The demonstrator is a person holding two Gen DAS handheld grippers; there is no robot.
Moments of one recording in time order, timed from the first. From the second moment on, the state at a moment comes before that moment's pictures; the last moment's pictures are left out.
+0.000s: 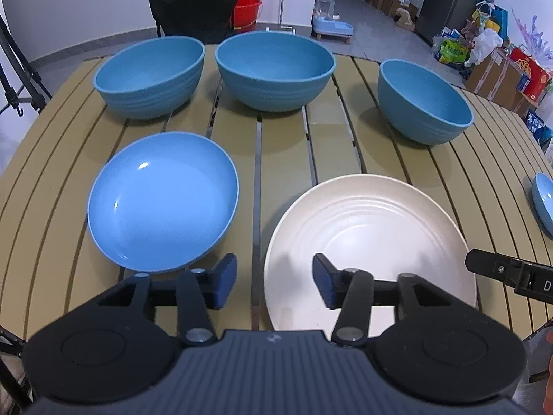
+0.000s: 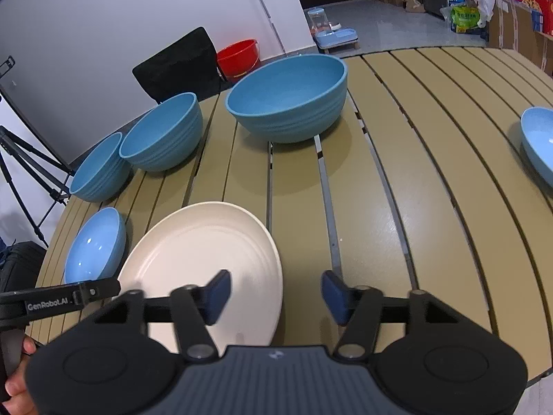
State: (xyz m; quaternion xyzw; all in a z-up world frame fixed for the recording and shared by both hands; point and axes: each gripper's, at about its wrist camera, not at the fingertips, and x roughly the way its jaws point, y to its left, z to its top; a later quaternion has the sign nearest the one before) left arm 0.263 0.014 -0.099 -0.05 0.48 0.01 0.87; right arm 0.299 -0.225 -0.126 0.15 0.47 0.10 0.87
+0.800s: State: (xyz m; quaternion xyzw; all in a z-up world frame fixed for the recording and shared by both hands) left arm 0.224 0.002 -0.048 -0.03 0.40 0.01 0.92; right arm 0.276 -0.224 -0.080 0.12 0.42 0.09 0.89
